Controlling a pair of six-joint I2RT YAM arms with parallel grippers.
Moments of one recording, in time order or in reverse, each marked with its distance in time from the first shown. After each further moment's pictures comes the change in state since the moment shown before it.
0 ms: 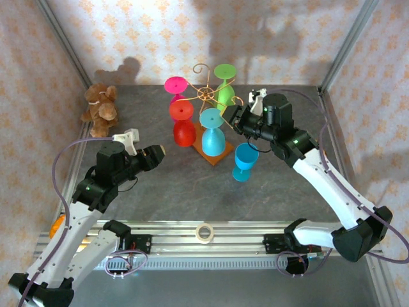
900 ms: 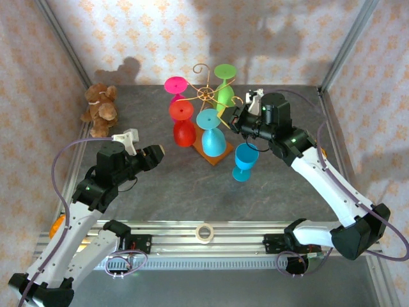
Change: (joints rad) left arm 0.000 0.000 0.000 -0.004 -0.022 0.003; right arm 0.000 0.019 0.000 0.026 -0.062 0.042
